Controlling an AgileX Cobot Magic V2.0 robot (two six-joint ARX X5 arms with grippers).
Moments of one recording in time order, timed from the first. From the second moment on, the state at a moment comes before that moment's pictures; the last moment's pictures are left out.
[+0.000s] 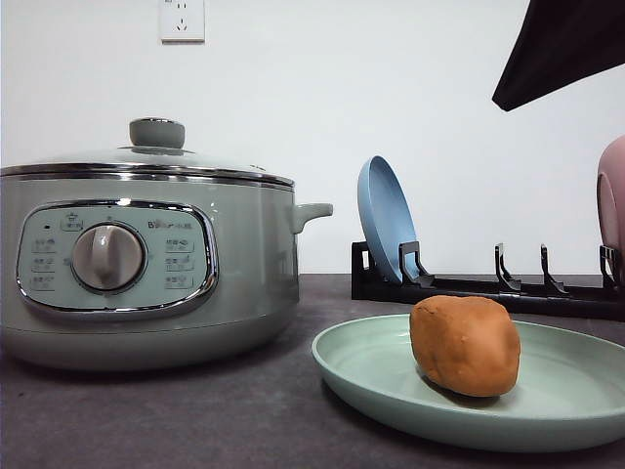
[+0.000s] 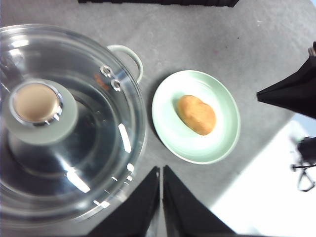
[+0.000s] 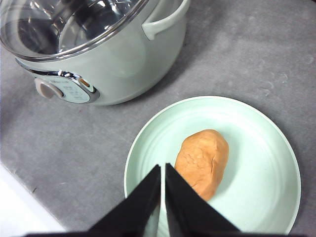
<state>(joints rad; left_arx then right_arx) -0.42 1.33 1.73 -1.31 0.39 0.06 0.61 0.88 0.81 -0.63 -0.21 0.28</state>
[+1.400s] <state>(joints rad) 0.06 0.14 0.21 -0.01 0.05 0.13 0.61 0.88 0.81 -0.63 -0.21 0.28</state>
